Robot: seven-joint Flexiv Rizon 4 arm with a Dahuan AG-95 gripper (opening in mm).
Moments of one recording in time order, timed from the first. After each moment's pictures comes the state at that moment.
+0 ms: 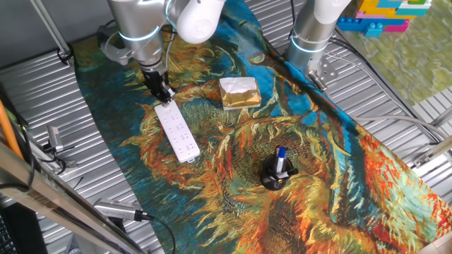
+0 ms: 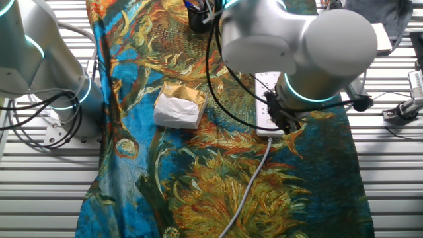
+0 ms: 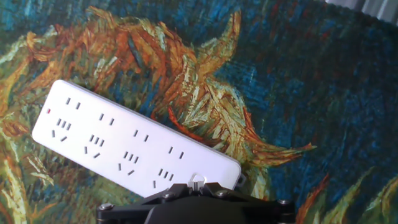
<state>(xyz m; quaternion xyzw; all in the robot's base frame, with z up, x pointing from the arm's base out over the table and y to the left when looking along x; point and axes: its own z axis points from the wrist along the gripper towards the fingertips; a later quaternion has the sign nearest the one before) 0.532 -0.046 0.060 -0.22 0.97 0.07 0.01</state>
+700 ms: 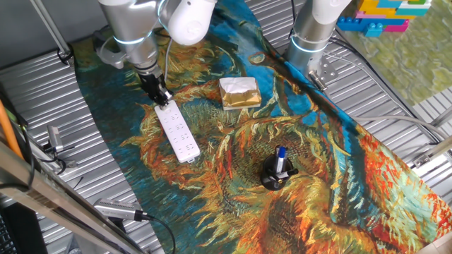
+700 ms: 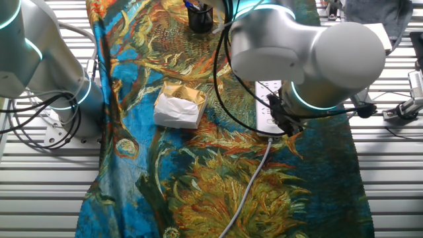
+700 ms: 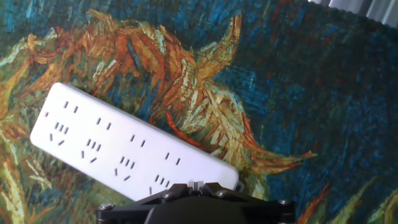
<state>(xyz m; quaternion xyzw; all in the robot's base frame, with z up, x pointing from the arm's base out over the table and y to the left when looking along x) 0.538 -0.044 0.047 -0.22 0.97 0.08 0.01</state>
